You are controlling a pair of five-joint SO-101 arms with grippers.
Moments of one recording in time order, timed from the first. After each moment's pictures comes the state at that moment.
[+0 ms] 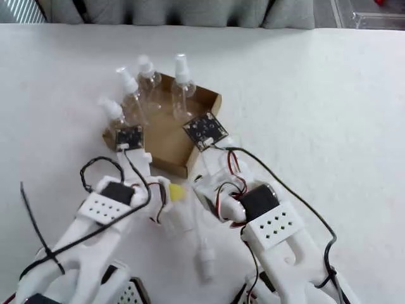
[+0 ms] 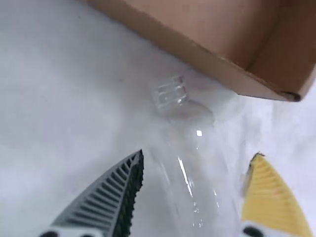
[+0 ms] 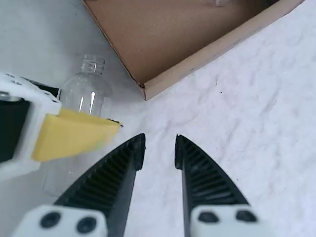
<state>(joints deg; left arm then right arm) 15.3 -36.0 66.5 52.2 33.1 -33.1 -45.8 52.0 57.2 6.7</state>
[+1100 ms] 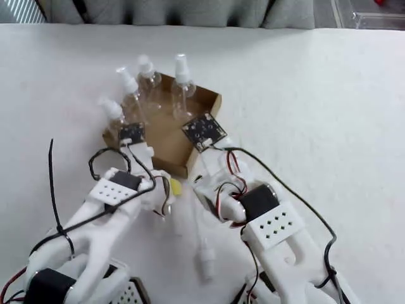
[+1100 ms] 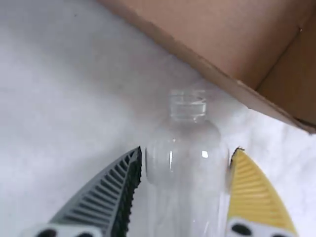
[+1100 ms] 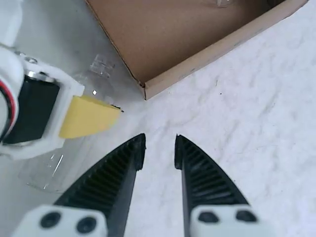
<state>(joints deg) 14.6 -24.8 62.2 48.3 35.3 -33.1 -45.8 52.0 57.2 8.6</state>
